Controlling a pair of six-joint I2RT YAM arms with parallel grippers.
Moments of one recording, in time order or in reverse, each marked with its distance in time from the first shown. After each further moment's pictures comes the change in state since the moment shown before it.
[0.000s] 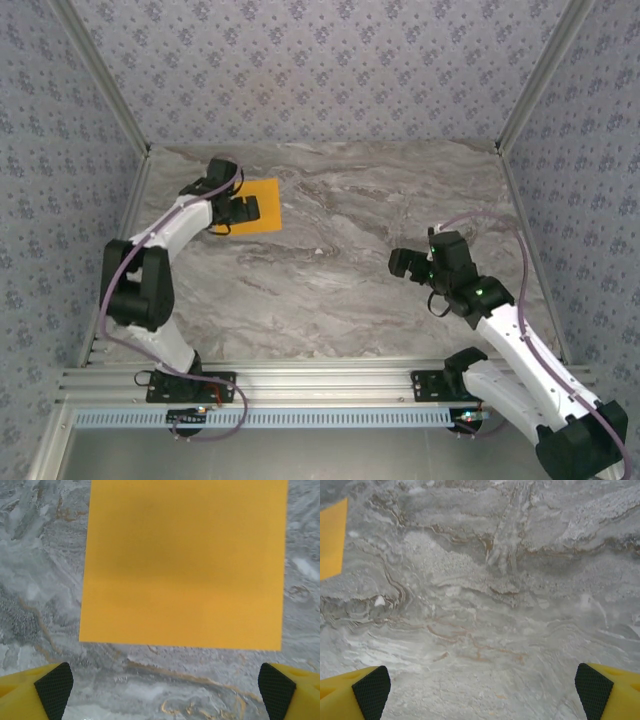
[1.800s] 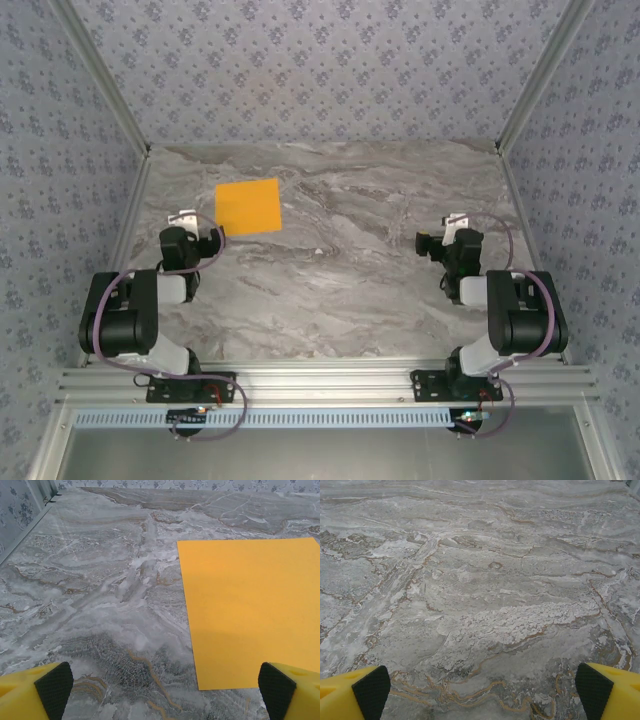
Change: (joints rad) left arm 0.290 -0.213 -0.895 1.341 0.137 0.365; right arm -0.462 0.712 -0.299 1.312 -0.108 -0.555
